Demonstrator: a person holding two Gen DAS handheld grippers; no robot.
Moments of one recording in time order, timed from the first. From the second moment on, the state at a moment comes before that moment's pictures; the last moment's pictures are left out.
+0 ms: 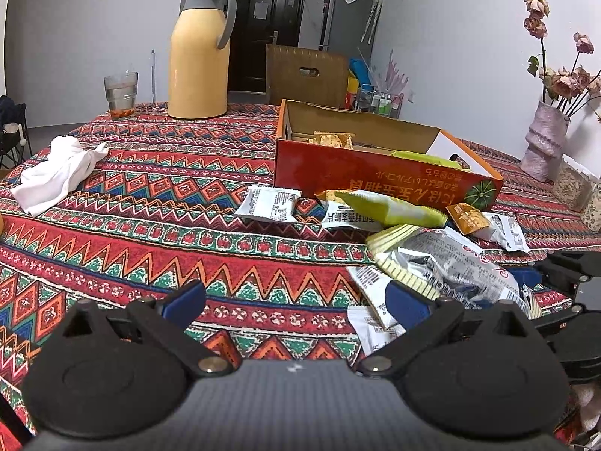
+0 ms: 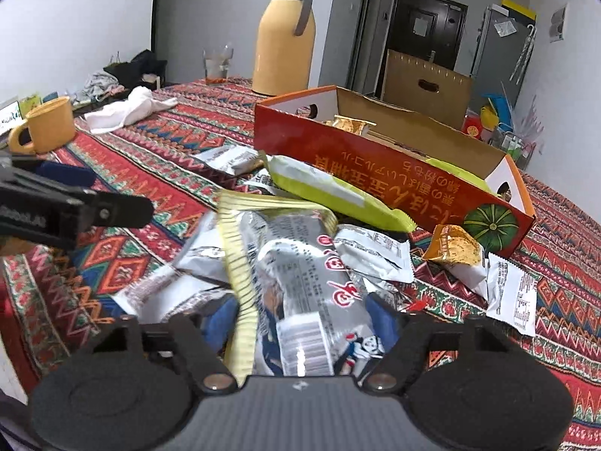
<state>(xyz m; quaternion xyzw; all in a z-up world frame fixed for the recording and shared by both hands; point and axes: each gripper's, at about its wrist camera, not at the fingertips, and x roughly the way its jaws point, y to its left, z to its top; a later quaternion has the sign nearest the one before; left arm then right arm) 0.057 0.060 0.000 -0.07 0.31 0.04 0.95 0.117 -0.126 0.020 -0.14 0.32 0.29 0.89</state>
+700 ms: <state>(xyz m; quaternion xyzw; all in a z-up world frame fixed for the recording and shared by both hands) 0.082 0.030 0.004 -0.02 0.32 0.00 0.95 0.100 -0.216 0.042 0.02 0.25 0.18 0.95</state>
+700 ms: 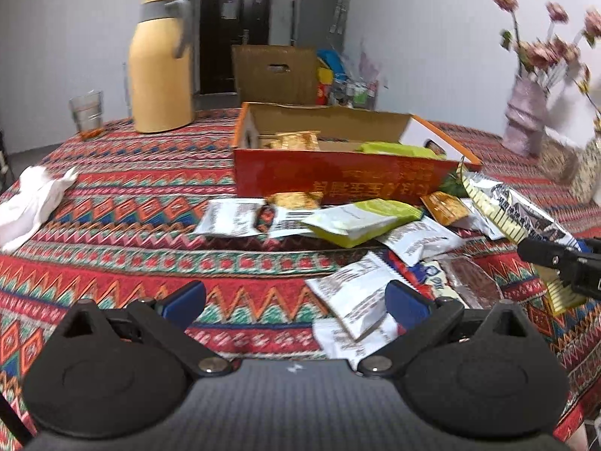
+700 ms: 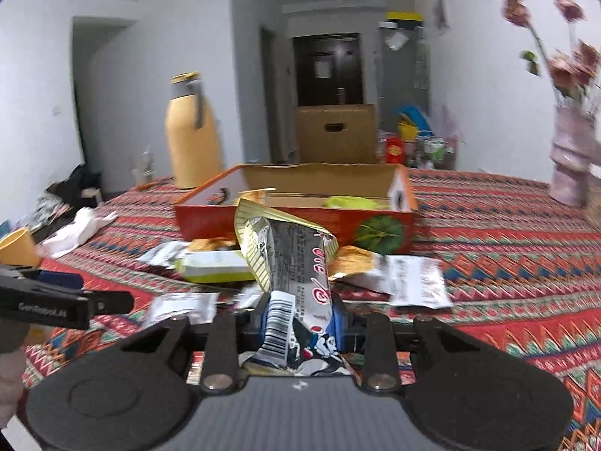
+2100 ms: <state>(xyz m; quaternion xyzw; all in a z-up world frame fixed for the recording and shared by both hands) 0.106 0.006 0.011 0.03 0.32 -0.08 0.94 0.108 -0.250 0.026 0.07 0.25 0.14 0.96</state>
